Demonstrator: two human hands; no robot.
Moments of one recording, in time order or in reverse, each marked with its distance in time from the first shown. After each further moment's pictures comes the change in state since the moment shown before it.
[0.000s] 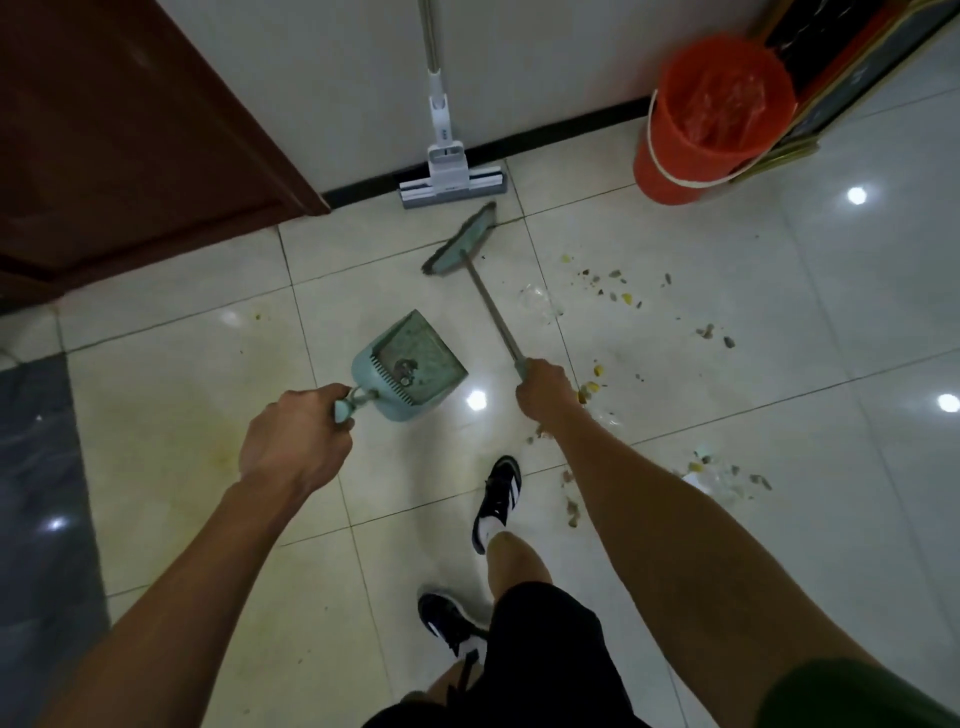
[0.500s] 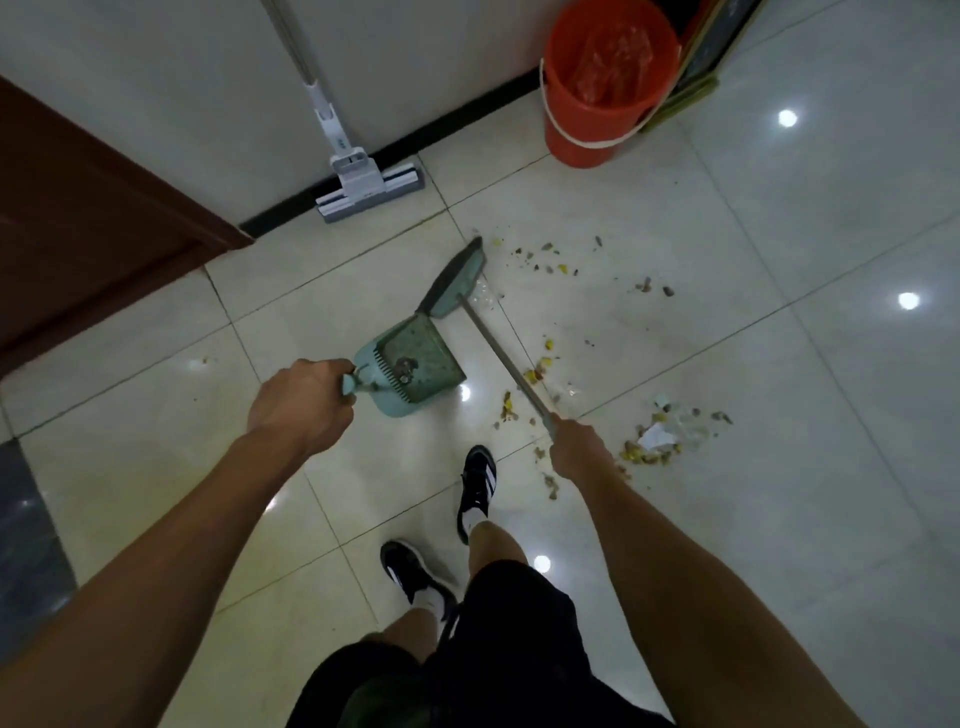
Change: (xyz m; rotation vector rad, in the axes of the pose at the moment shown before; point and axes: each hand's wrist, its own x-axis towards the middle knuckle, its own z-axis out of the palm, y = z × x) left_hand 0.047 0.111 -0.006 0.162 -0.104 0.270; right_hand -0.072 0.155 -0.024 -0.142 -0.057 0.188
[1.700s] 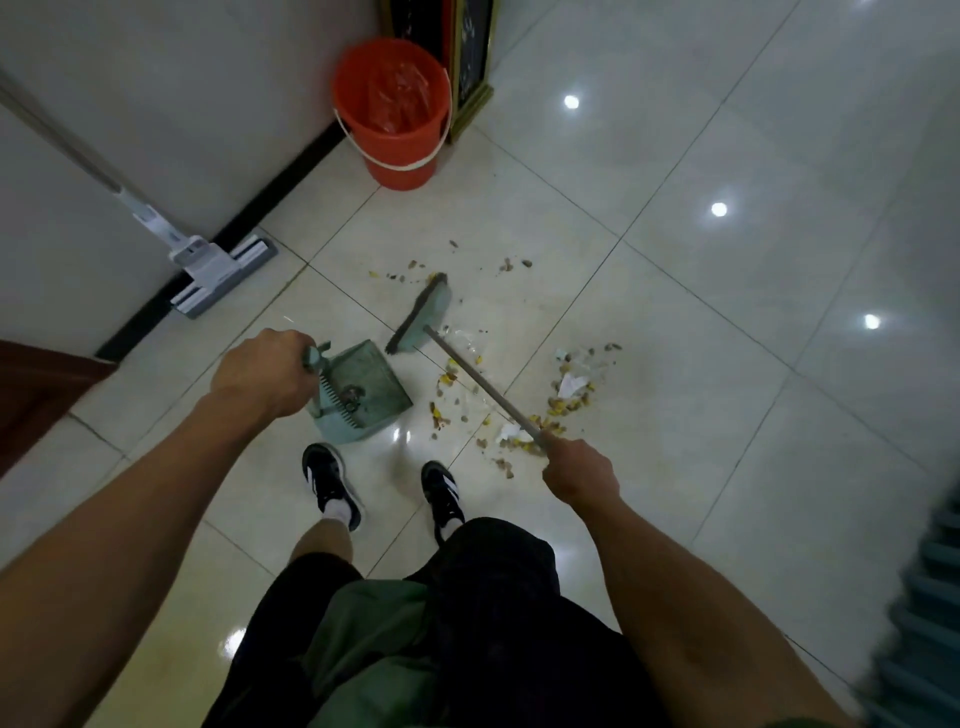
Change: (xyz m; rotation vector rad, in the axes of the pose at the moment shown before) left_hand 0.036 0.084 -0.043 0.194 0.025 0.366; right_hand -0.147 0.078 0.034 0.115 0.166 0.294
